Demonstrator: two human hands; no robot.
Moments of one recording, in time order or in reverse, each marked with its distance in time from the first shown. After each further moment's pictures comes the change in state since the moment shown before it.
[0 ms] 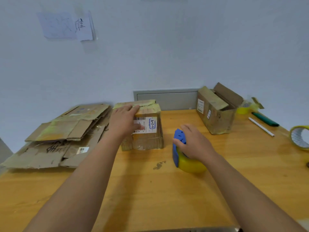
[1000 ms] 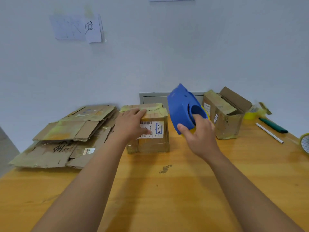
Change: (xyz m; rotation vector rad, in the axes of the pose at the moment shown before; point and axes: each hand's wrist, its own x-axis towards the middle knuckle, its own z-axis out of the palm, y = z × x) left_hand -0.004 -0.005 0.004 -0.015 -0.009 0.030; right_hand -0.007 -0.041 -0.034 0.361 0.440 -0.081
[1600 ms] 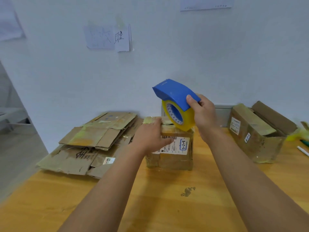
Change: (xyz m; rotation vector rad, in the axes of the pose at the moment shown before) left_hand 0.005 -0.012 -0.010 -0.143 0.024 -0.048; right_hand 0.112 -0.066 0.052 0.784 -0.079 0.191
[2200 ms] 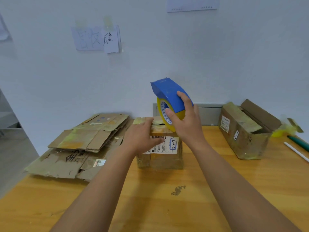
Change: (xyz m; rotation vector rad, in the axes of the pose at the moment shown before) left_hand -0.002 0.007 -0.001 -0.009 0.020 -0.015; right_hand -0.021 0.022 -0.004 -0.379 0.016 -0.190
